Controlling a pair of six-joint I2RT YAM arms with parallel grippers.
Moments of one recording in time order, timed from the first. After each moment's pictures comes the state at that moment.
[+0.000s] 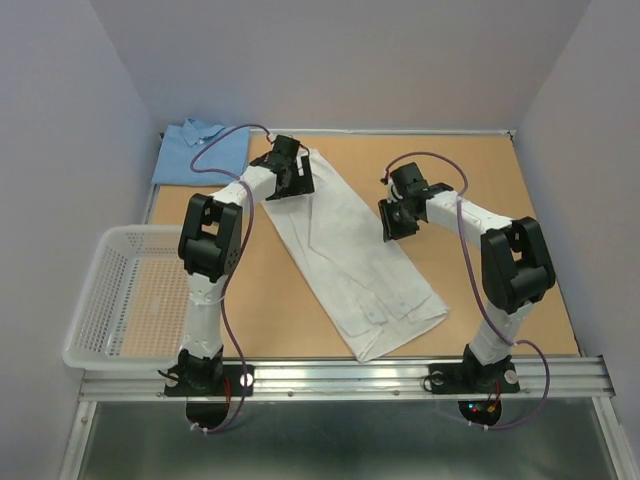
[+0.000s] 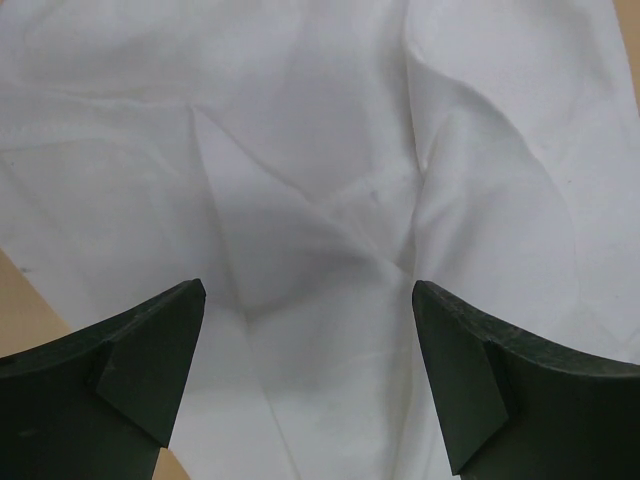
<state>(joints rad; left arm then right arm) -0.37 2.15 1.67 -0.44 -0.12 -0.46 0.37 1.81 1.30 -0.57 -0.11 0.14</state>
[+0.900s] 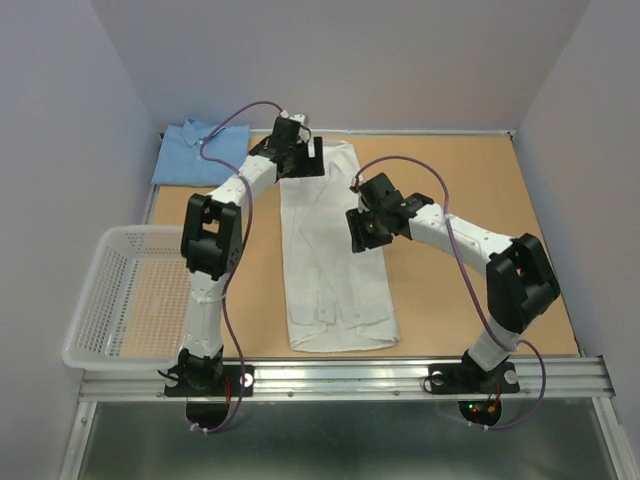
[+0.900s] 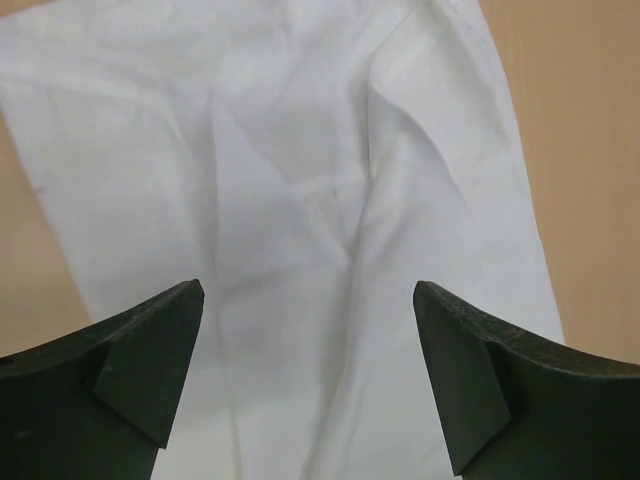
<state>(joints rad) -0.37 2.31 1.98 -0.39 0.08 -0.32 0.62 1.70 1.25 -0.60 -0.10 0.30</state>
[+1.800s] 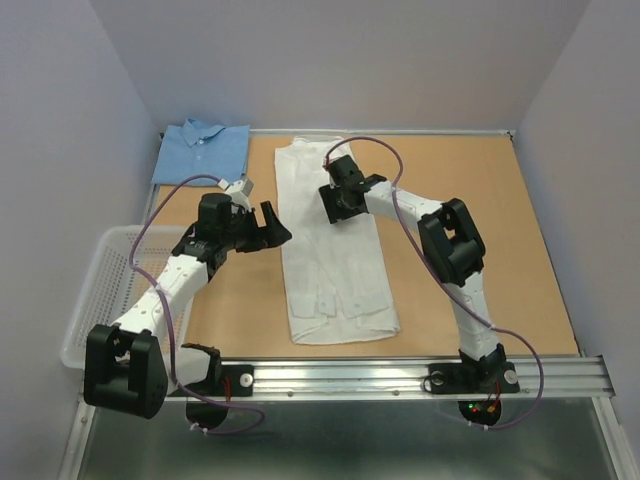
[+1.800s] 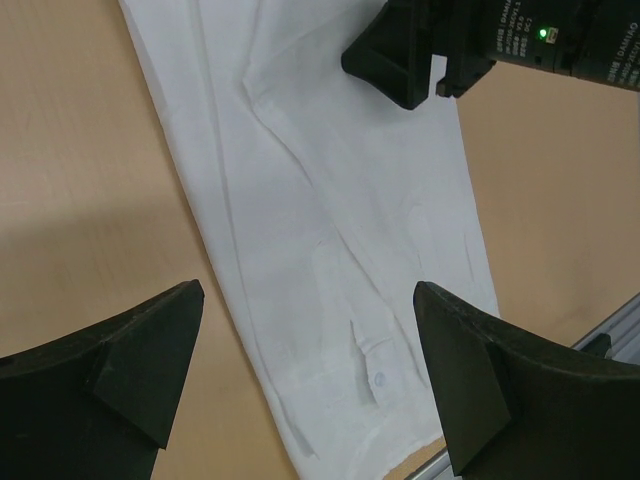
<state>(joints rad) -0.23 1.17 0.74 -0.20 0.38 -0.46 0.60 2.21 1.73 -0.47 0.12 0.17</state>
